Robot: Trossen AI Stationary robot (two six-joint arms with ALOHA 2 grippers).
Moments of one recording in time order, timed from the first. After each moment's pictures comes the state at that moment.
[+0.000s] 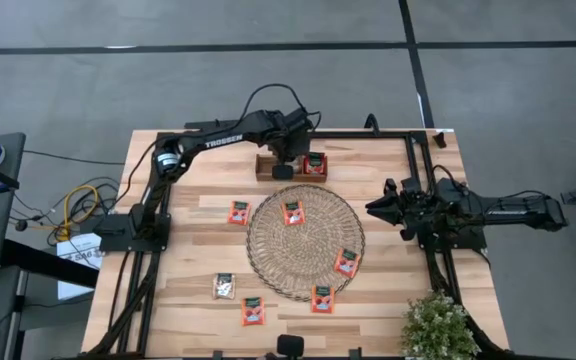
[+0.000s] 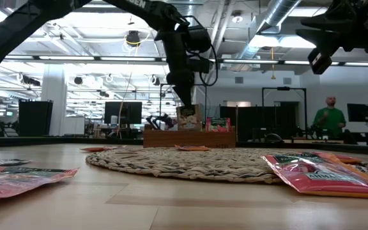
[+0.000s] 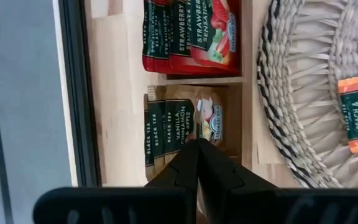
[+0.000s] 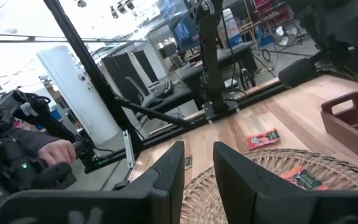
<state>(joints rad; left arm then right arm) 0.43 2.15 1.98 -0.98 -0.08 0.54 -0.05 0.28 0.15 0.17 -0.15 0.42</state>
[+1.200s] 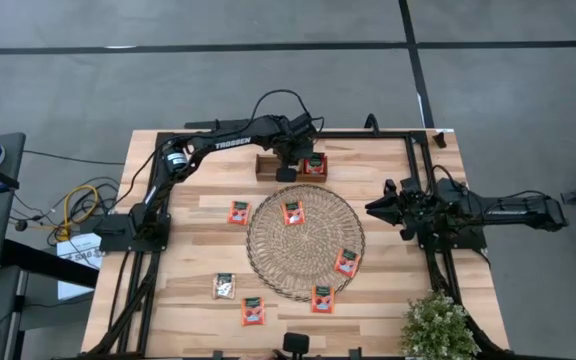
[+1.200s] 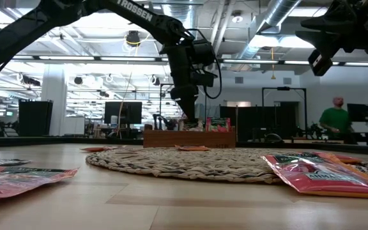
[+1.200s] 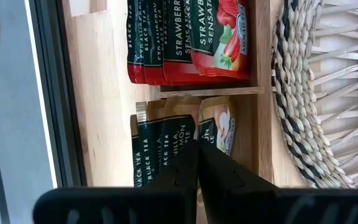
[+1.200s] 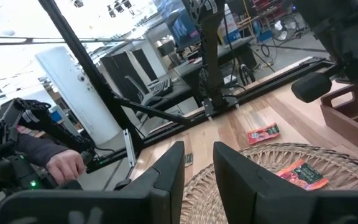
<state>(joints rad) 0.44 2.24 1.98 -0.91 -0.07 0.57 -0.05 0.28 0.15 0.16 -0.15 0.45</state>
